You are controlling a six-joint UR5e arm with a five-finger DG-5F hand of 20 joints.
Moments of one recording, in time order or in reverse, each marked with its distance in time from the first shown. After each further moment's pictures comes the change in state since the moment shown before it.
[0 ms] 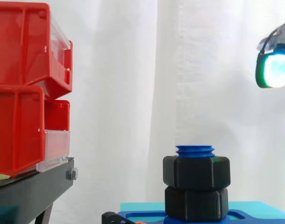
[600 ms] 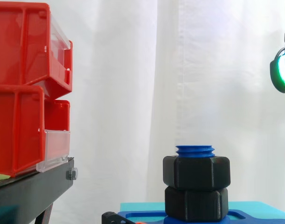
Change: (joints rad) arm 0.010 0.000 -0.009 -0.022 0.020 0.472
